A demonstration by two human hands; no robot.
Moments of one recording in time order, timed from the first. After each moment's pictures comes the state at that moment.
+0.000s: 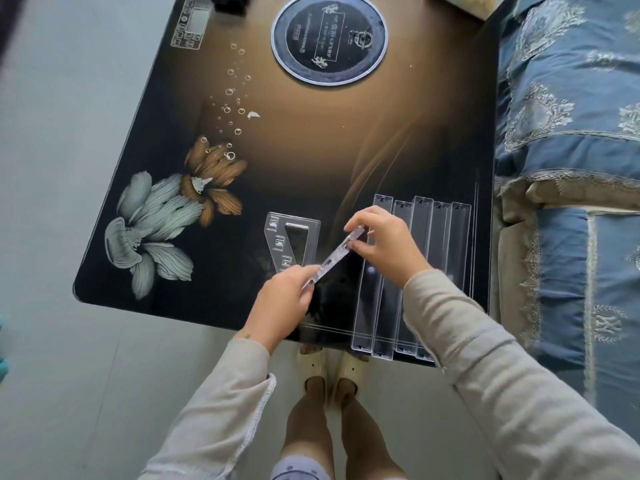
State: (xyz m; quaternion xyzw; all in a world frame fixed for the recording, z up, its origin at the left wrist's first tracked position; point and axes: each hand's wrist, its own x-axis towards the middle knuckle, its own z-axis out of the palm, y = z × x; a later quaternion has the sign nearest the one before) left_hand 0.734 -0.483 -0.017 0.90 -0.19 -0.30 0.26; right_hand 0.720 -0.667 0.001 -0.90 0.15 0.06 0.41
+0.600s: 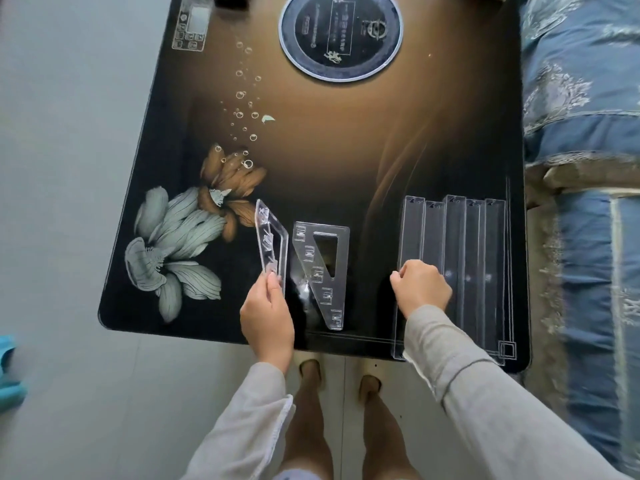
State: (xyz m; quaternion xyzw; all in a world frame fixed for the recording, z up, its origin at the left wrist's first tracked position) left_hand 0.757 -0.439 -0.036 0.90 0.15 -0.10 0.40; right_hand 0.707 -0.624 -0.058 -0.84 0.47 0.21 0.17
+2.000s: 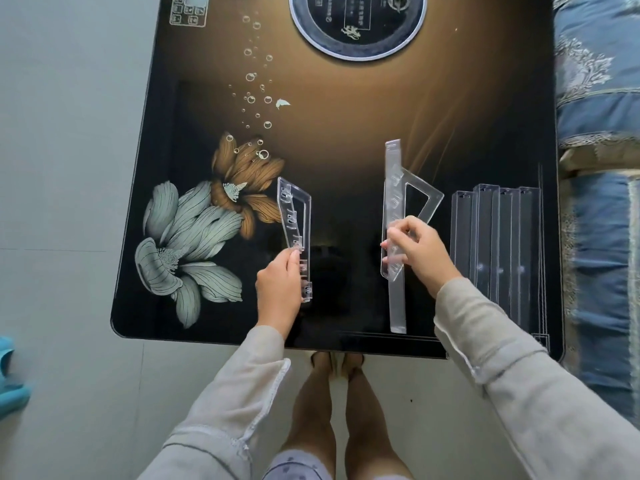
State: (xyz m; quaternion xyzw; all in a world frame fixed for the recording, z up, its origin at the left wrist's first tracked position) left_hand 0.822 -0.415 -0.059 0.88 0.03 -0.28 0.39; right_hand 0.759 -0.605 -0.048 -0.65 0.39 0.05 0.65
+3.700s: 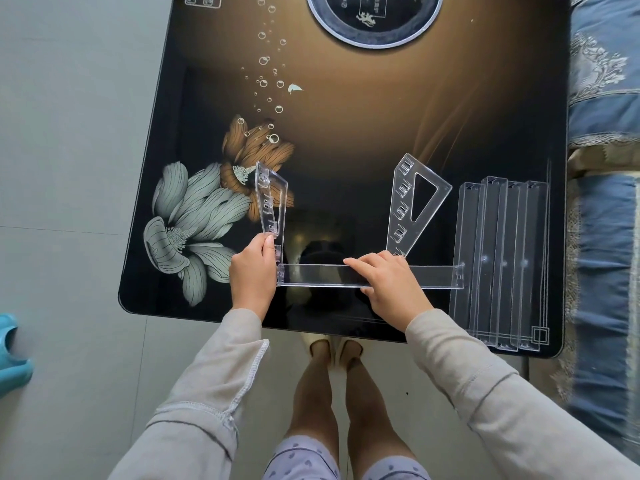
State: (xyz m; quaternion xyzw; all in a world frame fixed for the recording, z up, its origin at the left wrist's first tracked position) left_hand 0.834 -0.376 -0.065 0.92 0.01 -0.20 0.33; right_hand 0.723 -0.548 -0.061 -0.95 0.07 0.22 0.20
